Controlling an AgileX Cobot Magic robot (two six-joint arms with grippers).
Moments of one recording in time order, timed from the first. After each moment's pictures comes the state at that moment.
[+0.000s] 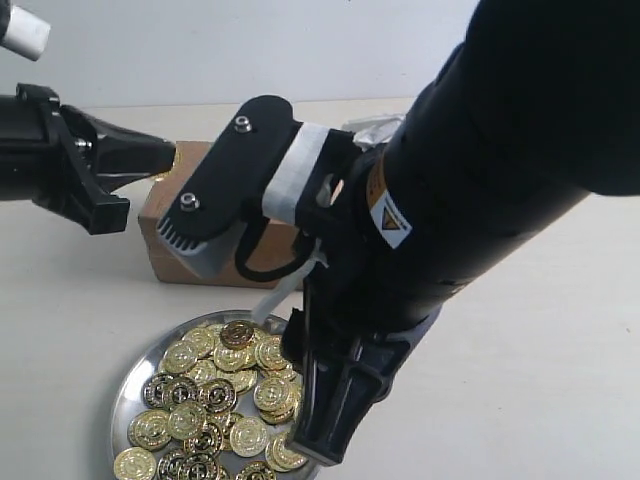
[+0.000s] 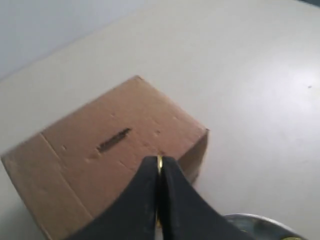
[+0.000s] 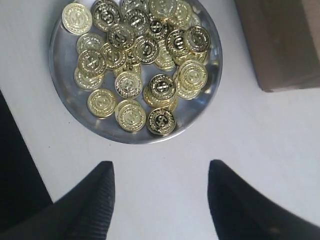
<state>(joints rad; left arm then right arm) -0.32 1.27 -0.68 -1.50 0.51 1.78 1.09 1.44 -1.11 -0.07 0.97 -0.09</state>
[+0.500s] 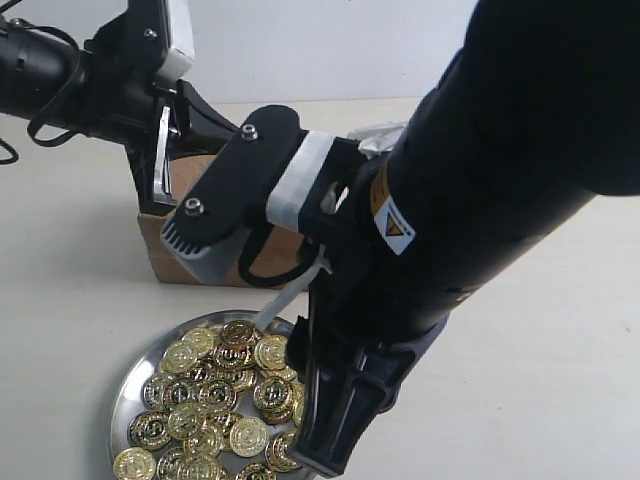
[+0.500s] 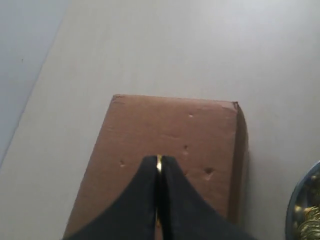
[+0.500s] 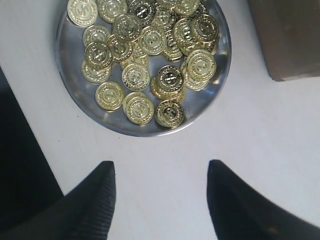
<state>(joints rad) -0.32 1.69 -1.10 -1.15 0.70 2.09 1.09 1.44 -1.11 -0.05 1.00 -0.08</state>
